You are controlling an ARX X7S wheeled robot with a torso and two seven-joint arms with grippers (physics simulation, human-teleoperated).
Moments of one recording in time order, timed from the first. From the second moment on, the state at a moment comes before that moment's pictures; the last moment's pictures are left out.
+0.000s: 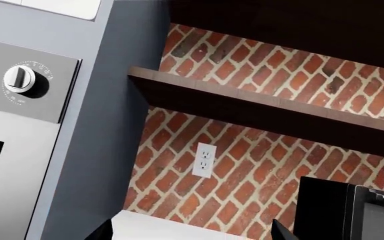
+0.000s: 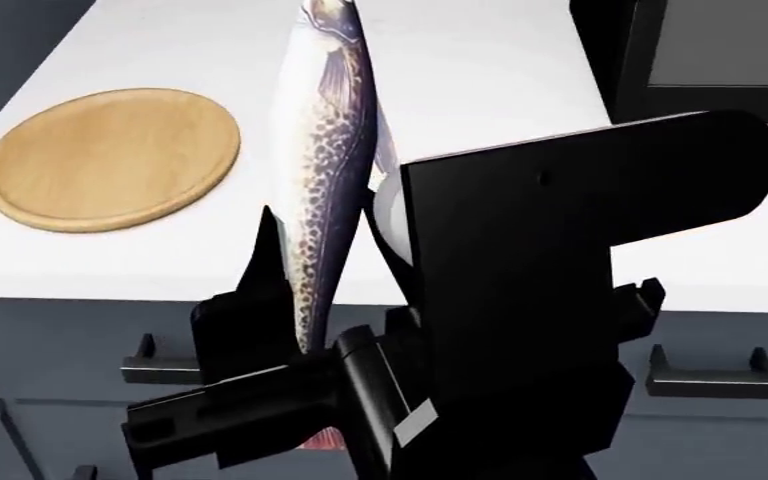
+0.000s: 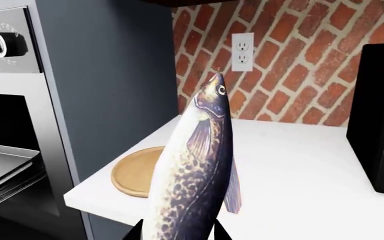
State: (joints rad) left arm -0.91 -1.04 1.30 1.04 -0.64 0.13 -1.54; right arm 1.27 0.65 -0.62 -0.83 2.01 0.63 1.40
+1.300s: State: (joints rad) left arm -0.90 -1.04 1.29 1.04 -0.64 0.13 -1.53; right arm 1.29 0.66 -0.63 -0.85 1.99 0.61 1.38
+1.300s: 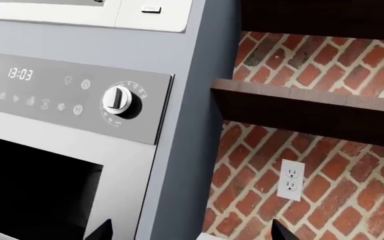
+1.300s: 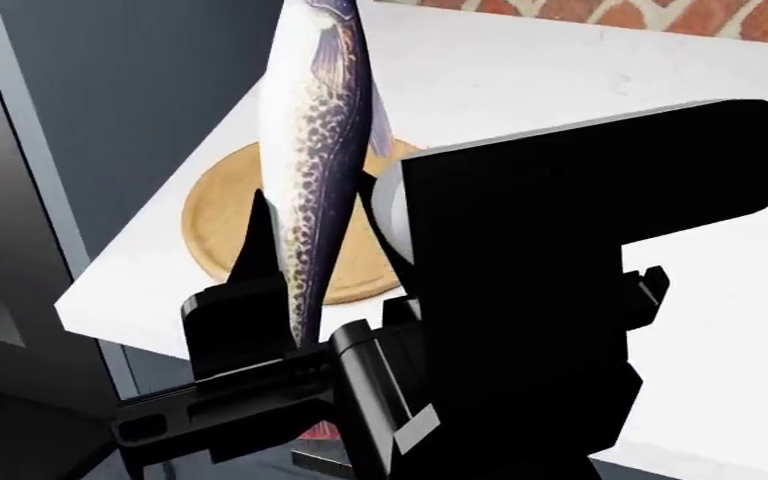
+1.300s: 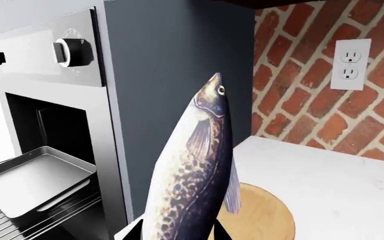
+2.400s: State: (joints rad) left arm -0.91 -1.04 1.30 1.04 -0.63 0.13 -1.54; right arm 1.30 0.65 -0.65 -0.84 1.99 0.60 1.38
